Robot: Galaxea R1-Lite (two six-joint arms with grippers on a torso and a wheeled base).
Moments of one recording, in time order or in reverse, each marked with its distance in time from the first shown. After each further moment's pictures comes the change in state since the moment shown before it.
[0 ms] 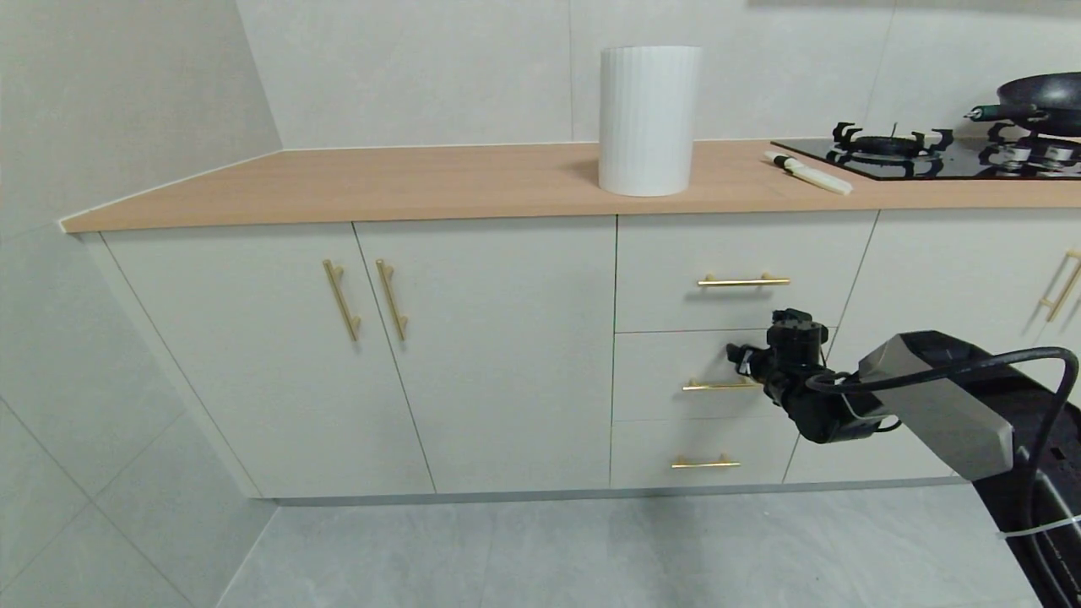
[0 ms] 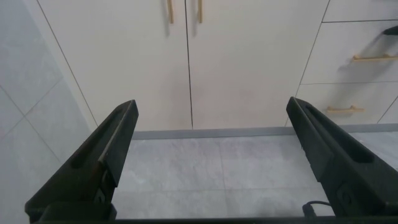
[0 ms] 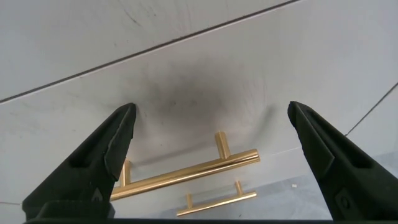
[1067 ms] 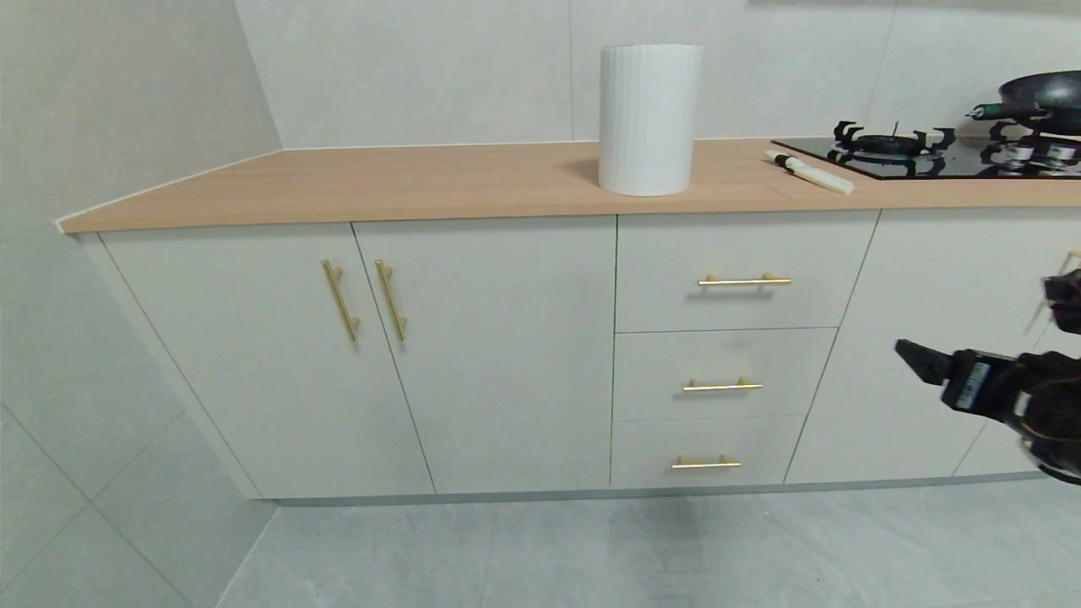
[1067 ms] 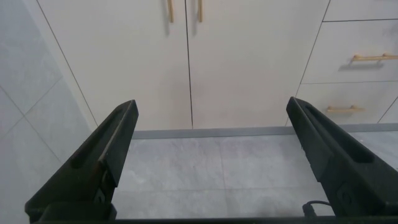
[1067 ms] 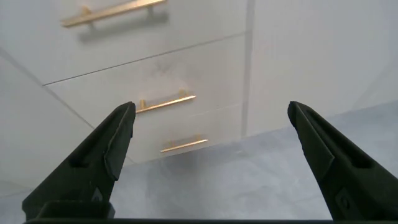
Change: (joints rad) left arm 0.000 0.000 0.000 0.000 0.000 0.000; right arm -0.016 -1.250 1.198 -0.039 0.006 -0.163
